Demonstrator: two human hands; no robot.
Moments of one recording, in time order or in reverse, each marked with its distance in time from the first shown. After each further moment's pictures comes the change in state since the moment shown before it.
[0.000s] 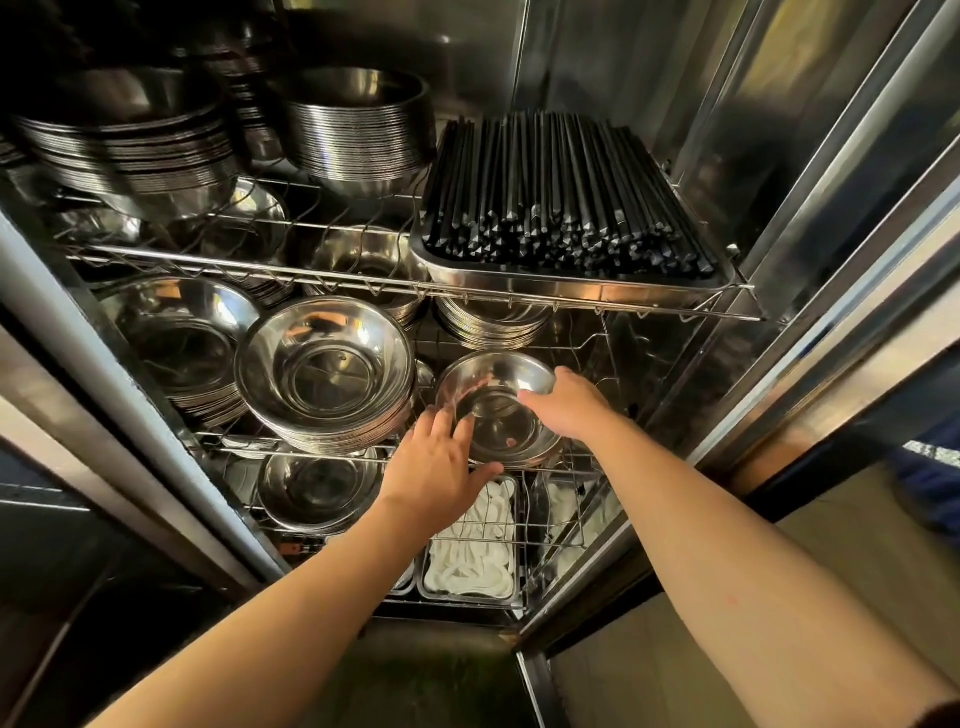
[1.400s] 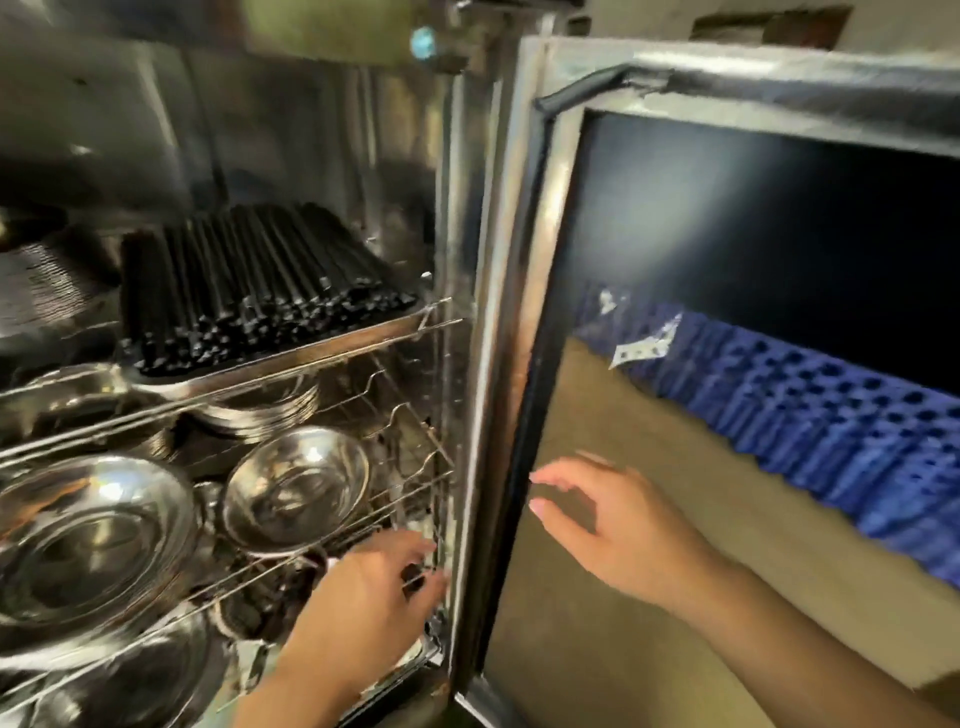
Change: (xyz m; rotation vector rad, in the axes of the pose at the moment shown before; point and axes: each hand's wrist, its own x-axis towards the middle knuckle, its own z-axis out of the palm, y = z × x) left_hand -0.076 0.071 -0.074 -0.466 -0.056 0.554; right_hand -0.309 0.077 -0.088 0.041 0.500 -0.129
